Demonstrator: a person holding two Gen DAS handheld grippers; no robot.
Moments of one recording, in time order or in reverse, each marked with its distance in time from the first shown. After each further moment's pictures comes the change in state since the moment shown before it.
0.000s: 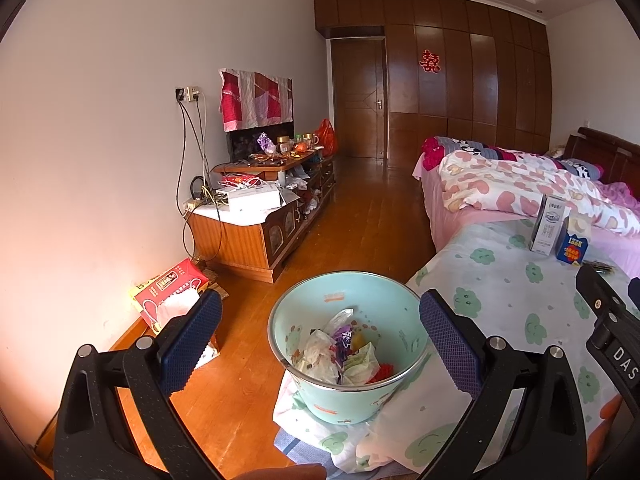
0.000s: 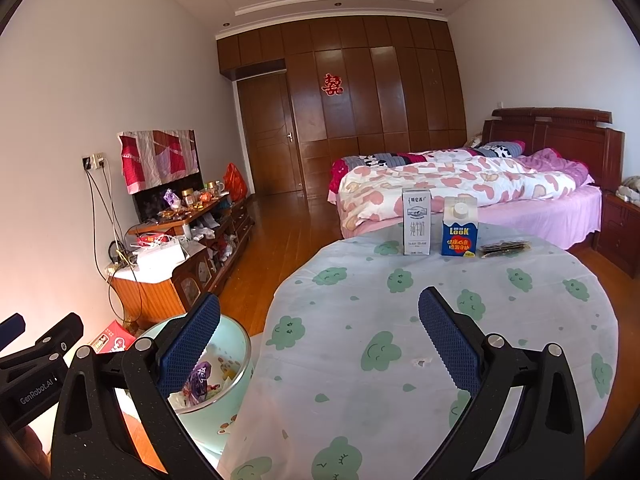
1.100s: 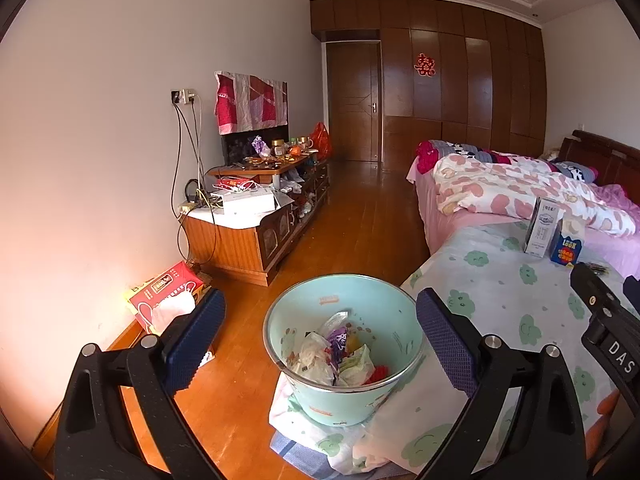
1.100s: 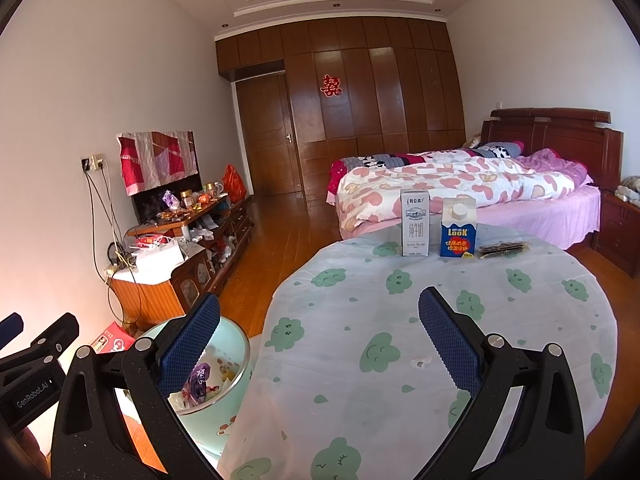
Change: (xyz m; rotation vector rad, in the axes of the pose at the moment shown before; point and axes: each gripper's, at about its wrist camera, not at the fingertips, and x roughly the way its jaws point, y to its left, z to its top) left arm -0.001 0.001 0.001 0.004 -0.009 -0.016; right arm 0.001 -0.001 0.000 0.000 -0.001 0.000
